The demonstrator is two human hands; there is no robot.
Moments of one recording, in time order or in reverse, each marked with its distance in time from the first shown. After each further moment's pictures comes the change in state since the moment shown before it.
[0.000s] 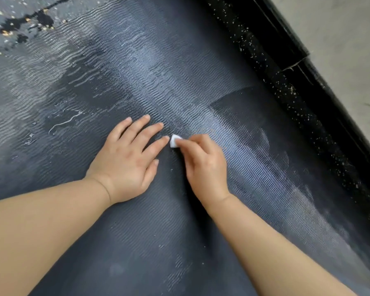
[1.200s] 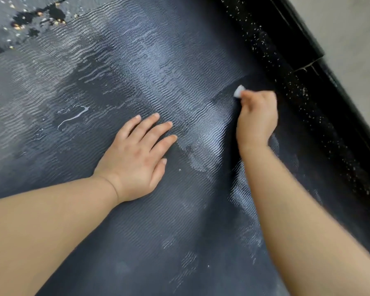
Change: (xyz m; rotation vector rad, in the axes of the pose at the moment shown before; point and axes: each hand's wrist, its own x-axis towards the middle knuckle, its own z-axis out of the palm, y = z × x) left_hand 0.000 -0.002 0.003 0.000 0.031 -0.009; right_hand 0.075 0.077 -0.015 -0.201 0.224 0.451
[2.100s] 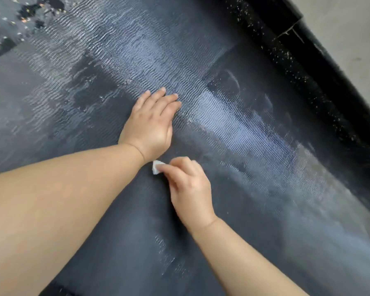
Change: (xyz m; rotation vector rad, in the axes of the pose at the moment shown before) left_hand -0.003 -0.004 -0.004 -0.250 -0.010 -0.047; right_hand -0.228 -0.098 -0.041 0.190 -0.291 -0.248
